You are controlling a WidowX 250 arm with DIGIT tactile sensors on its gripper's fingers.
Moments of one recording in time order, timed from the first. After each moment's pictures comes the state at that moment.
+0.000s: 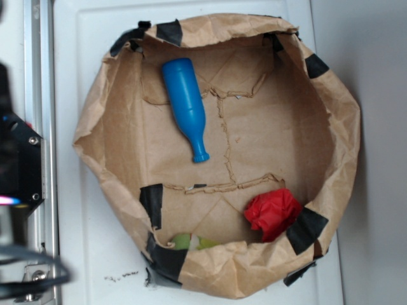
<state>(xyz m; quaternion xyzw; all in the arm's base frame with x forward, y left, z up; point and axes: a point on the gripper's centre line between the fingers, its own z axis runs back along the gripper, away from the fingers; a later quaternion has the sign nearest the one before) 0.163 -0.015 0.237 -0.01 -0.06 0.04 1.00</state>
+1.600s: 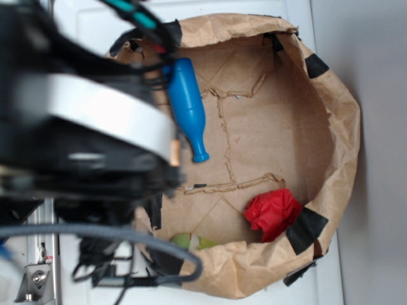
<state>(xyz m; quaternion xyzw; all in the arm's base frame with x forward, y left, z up) 0.199 -0.023 0.183 -0.02 -0.01 -0.08 1.00</state>
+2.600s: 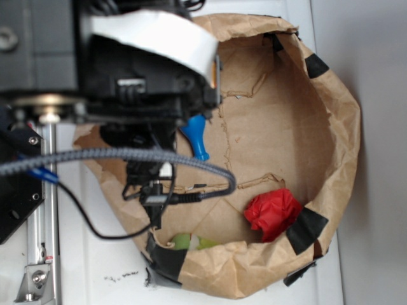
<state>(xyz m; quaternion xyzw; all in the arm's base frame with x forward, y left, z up) 0.221 0.021 0.185 0.06 -0.07 -0.04 0.99</state>
